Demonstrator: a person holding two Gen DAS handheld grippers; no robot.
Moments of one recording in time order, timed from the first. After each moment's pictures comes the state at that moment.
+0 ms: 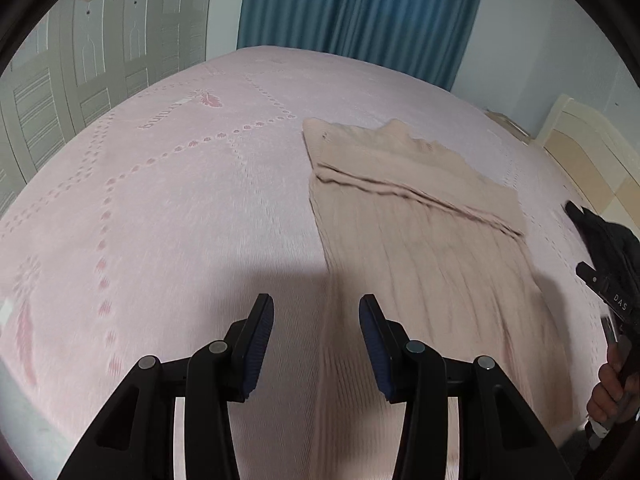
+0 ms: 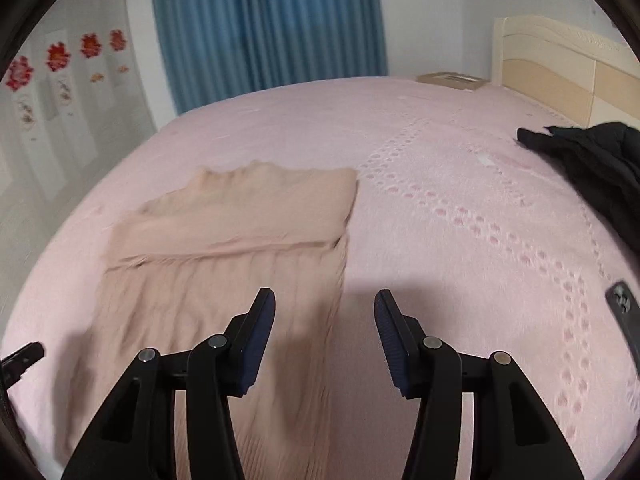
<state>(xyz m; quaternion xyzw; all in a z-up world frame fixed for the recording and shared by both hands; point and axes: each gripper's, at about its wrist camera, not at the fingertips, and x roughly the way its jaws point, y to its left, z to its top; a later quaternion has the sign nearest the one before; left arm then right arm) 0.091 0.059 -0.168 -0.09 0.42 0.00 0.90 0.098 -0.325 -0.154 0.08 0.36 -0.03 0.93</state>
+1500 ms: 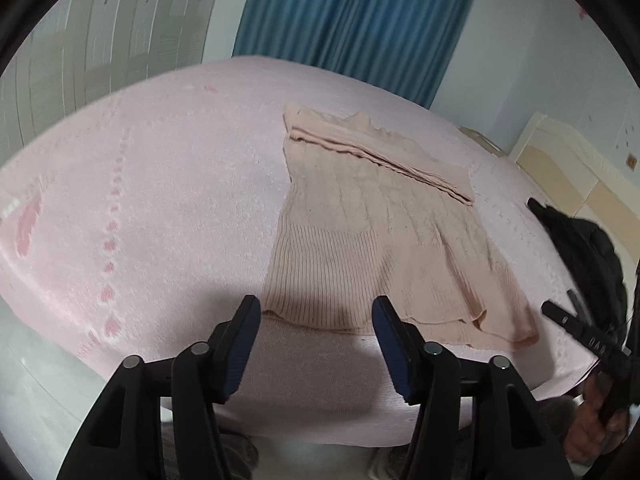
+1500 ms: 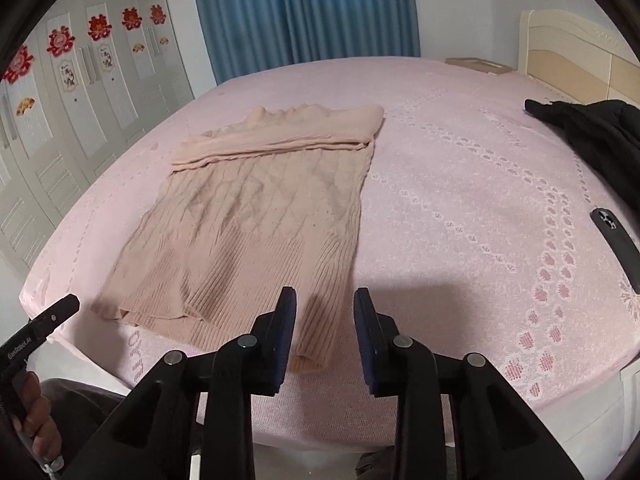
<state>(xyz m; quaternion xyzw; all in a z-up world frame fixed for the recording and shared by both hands) -0.016 0.035 -0.195 -0.15 0.38 -0.03 0.91 -0.038 -0.302 -0.179 0.05 0.39 0.03 0.92</state>
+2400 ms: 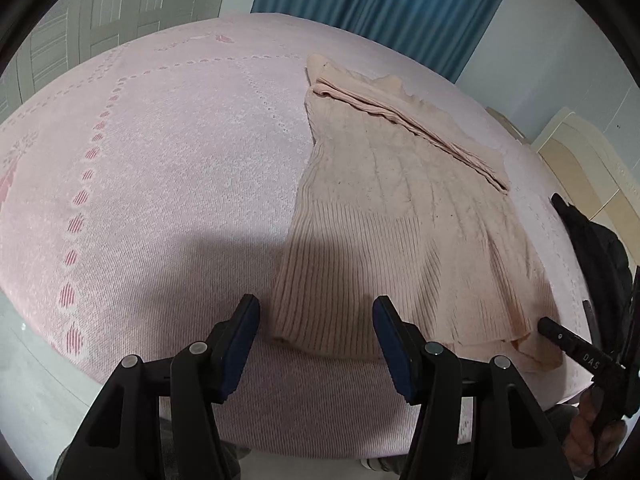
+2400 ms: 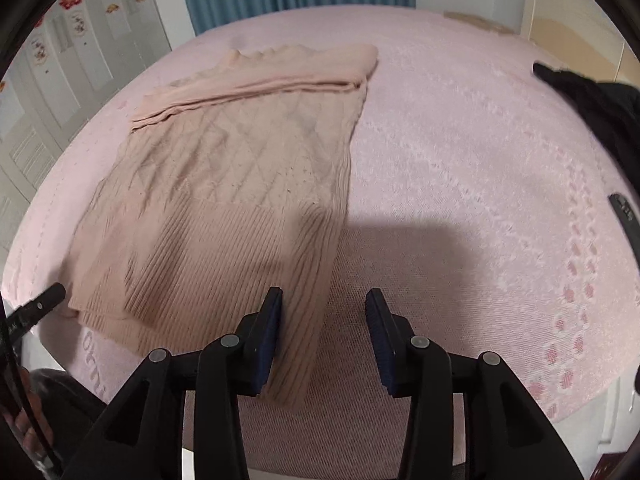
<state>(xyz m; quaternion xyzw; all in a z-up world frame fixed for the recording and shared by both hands) 0.036 0.037 -0.230 -0.17 0.45 -0.01 0.88 0.015 -0.304 -0.216 0.05 0.49 0.00 0.87</state>
